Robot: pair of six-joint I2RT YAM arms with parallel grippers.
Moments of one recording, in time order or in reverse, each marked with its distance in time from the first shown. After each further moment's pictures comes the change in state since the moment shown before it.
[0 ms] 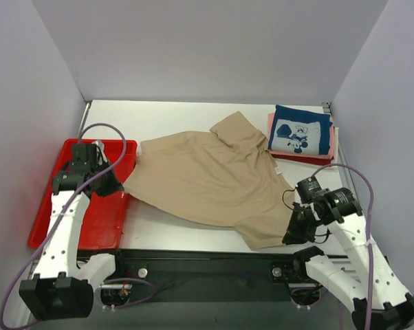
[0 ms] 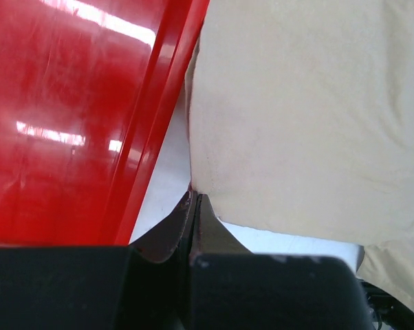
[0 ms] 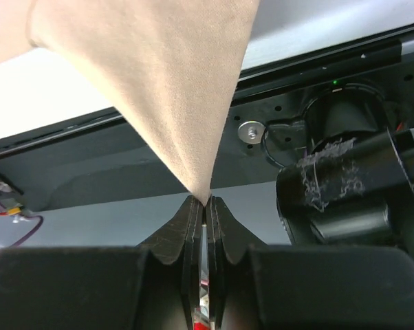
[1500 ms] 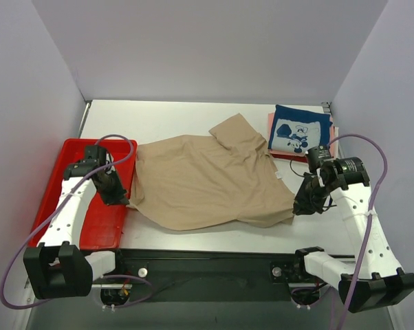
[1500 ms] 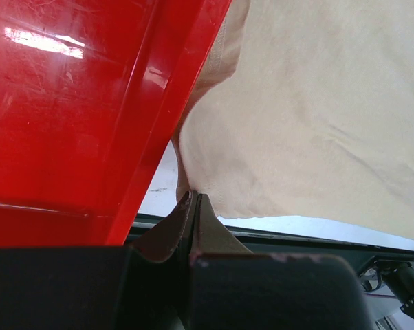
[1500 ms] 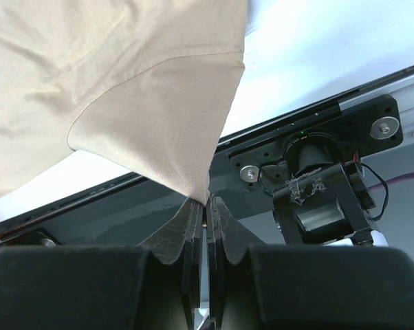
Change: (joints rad) left arm -0.002 0.127 -0.082 -0.092 0.027 -0.016; right arm -0.168 0.228 0.328 -0.032 0.147 -0.063
